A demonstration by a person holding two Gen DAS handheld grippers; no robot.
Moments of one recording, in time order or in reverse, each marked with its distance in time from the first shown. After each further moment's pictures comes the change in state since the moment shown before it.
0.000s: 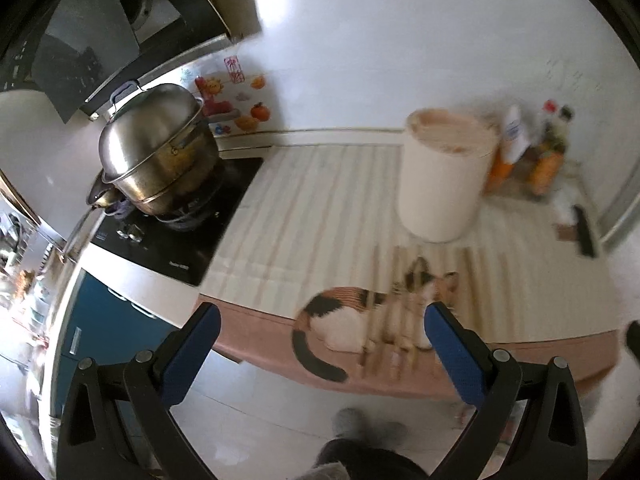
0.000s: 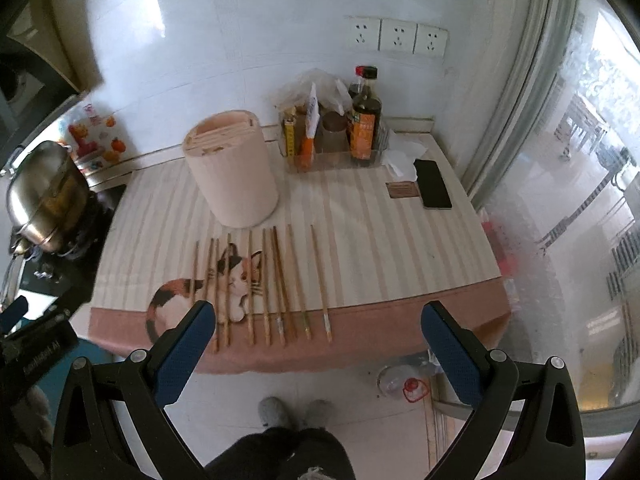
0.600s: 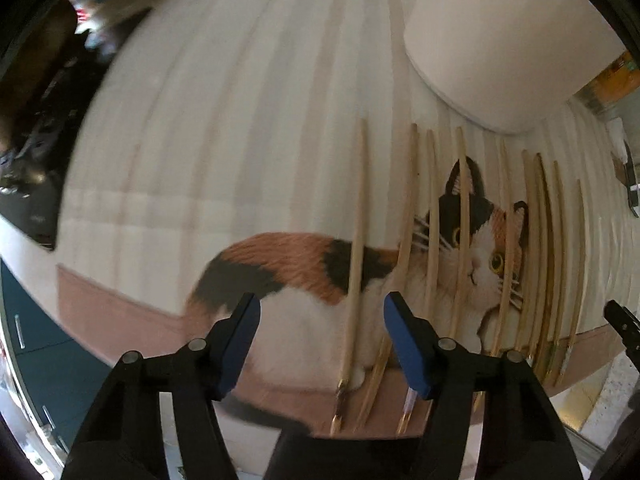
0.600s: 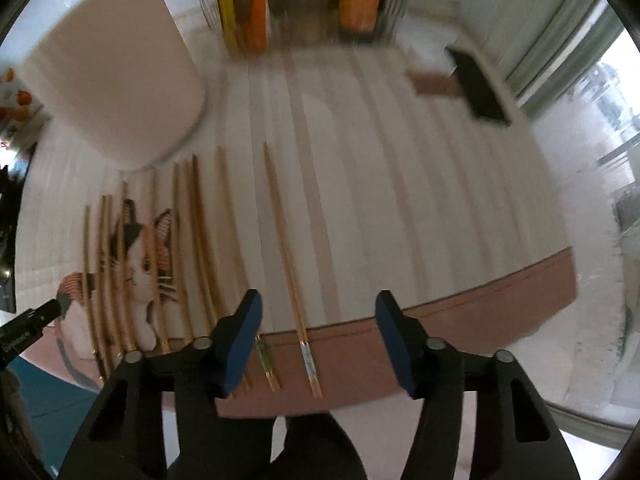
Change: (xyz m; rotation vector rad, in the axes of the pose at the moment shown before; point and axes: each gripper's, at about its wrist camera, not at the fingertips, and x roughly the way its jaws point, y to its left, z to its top) left arm 0.266 -0.046 -0.022 0.049 0.513 -0.213; right arm 0.269 -0.022 0.000 0.049 0.338 -0.059
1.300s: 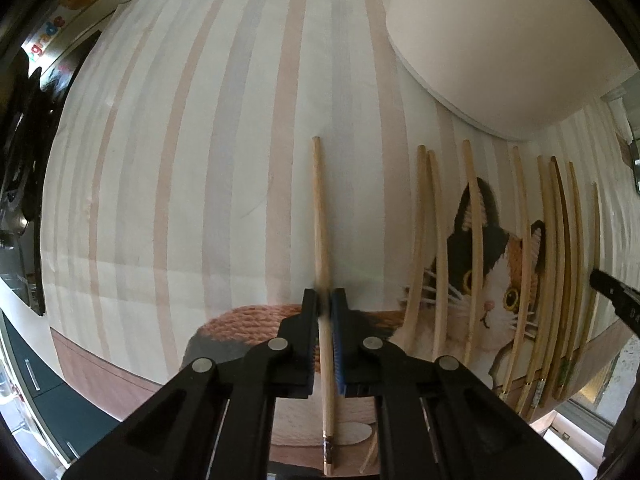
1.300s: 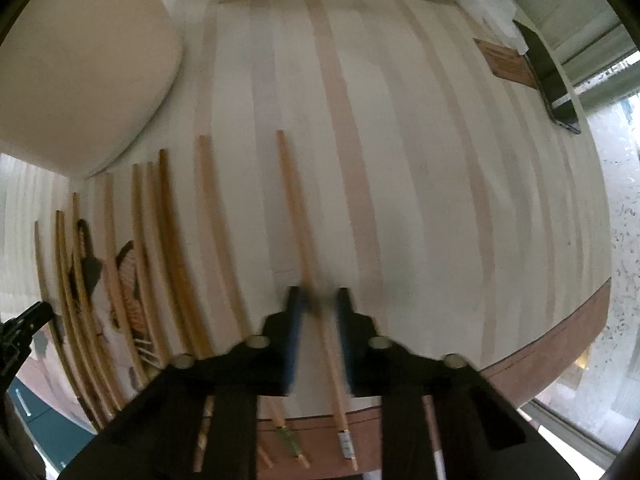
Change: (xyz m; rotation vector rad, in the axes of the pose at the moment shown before) left arm 0.015 -0.006 0.026 0.109 0.026 -0.002; right arm 0.082 0.025 0.039 -0.022 0.152 -0.017
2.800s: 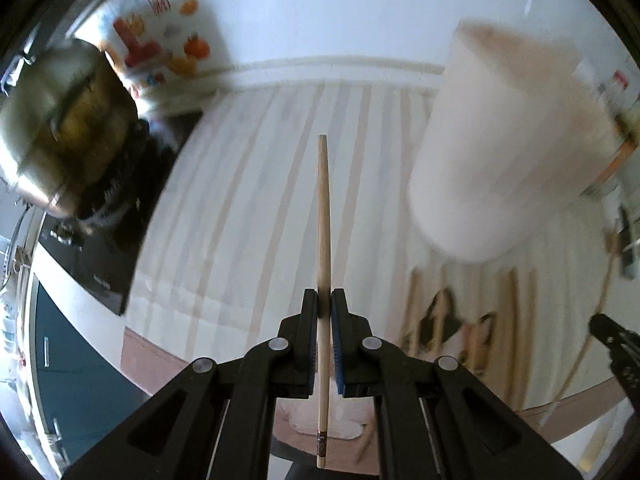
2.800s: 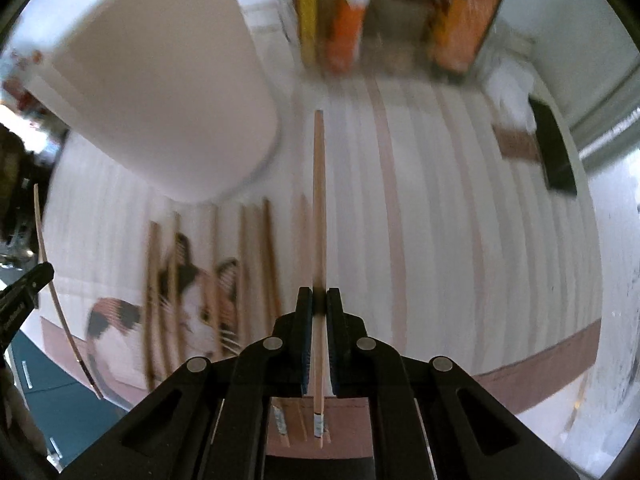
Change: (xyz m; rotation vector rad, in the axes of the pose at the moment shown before) left arm -0.142 -0.001 0.001 -0.162 -0.349 0.145; right arm -0.139 0.105 -0.035 -0.120 -0.185 0.116
